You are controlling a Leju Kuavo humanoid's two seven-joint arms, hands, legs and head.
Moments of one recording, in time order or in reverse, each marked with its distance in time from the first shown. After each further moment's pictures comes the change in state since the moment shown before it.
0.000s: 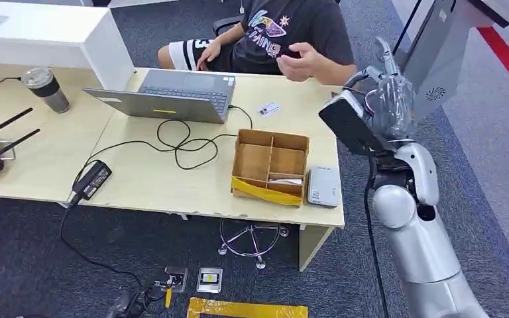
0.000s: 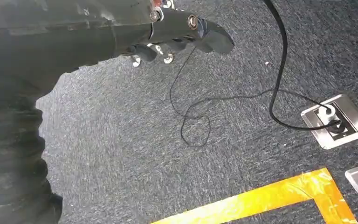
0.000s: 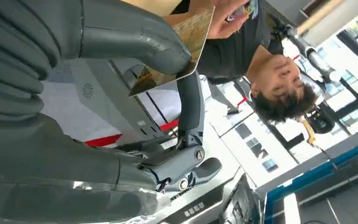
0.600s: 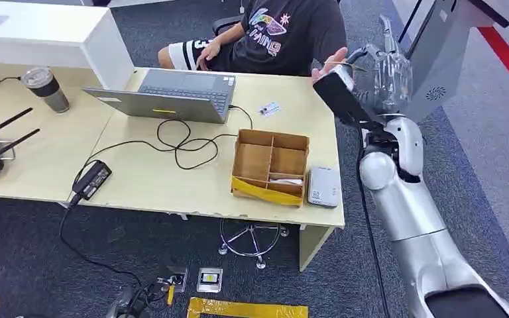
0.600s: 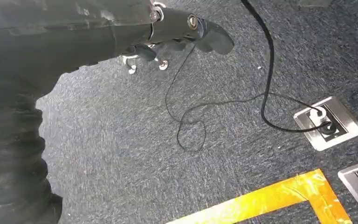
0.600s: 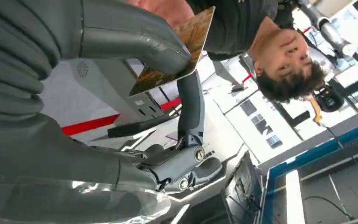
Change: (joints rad) left arm -0.022 -0.005 -0.001 0.000 -0.042 -0.018 0.008; right arm -0.228 0.082 0.011 0.418 0.070 -0.194 -0.096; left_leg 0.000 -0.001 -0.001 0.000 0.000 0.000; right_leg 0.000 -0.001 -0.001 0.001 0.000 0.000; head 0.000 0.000
